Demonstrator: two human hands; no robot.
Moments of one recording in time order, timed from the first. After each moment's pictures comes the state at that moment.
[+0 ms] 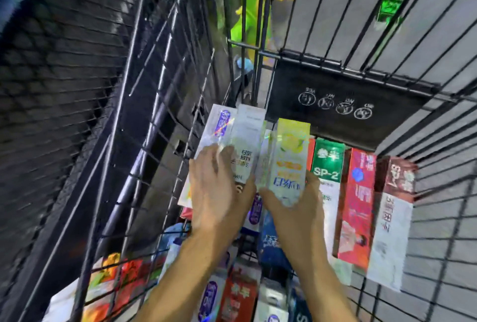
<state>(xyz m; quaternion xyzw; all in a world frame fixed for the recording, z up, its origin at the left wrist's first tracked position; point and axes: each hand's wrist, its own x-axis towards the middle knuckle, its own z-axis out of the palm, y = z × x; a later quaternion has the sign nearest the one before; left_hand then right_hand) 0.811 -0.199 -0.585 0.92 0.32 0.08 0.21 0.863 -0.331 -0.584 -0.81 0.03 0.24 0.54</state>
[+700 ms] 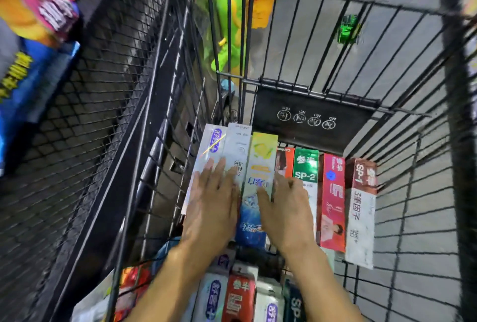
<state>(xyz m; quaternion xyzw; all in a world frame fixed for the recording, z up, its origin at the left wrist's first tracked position) 0.793 -0.188 -0.563 0.96 0.19 -0.02 0.19 0.870 -0.320 -0.548 -0.93 -0.08 0.27 0.23</state>
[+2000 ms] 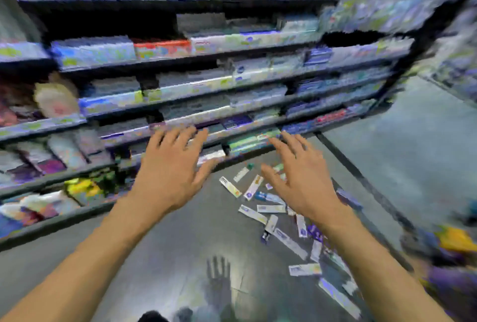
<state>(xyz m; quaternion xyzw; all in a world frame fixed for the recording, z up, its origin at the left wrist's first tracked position) 0.202 -0.803 -0.145 0.51 -0.85 0.06 0.14 -0.057 -0.755 -0.150 -0.72 0.69 -0.11 -0.03</state>
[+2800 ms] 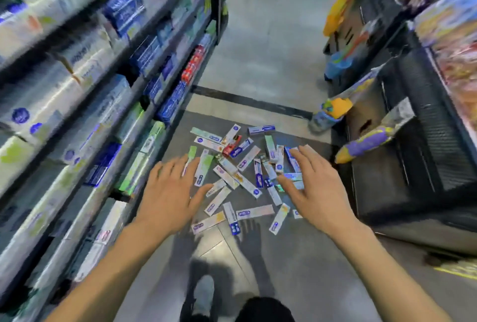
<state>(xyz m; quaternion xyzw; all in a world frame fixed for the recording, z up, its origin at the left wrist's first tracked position) -0.087 -1.081 -0.287 0.15 -0.99 -0.07 -0.01 -0.227 -0.819 -0.249 -0.31 0.94 -0.12 0.01</state>
